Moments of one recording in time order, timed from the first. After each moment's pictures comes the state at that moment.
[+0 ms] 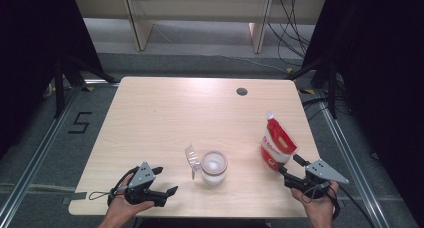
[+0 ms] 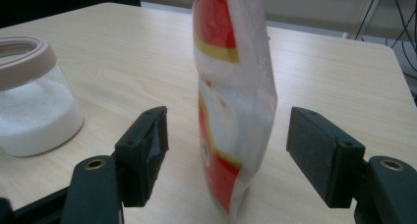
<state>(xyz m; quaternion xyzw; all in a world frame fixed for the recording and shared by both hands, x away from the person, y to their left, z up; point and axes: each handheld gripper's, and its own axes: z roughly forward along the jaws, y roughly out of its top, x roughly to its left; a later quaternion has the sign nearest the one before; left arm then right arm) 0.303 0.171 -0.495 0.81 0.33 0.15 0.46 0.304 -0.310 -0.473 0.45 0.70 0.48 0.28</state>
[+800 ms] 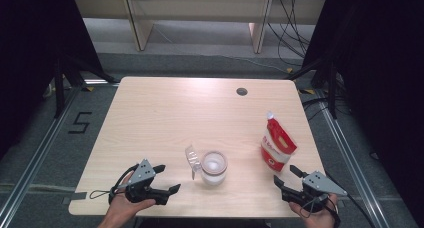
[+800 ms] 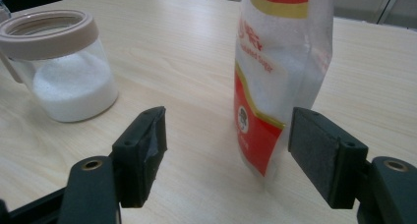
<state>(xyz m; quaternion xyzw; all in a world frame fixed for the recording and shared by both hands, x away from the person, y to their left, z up) 0.302 0.165 -0.480 0.80 0.33 0.13 0.49 0.277 -0.301 -0.477 0.43 0.72 0.48 0.26</state>
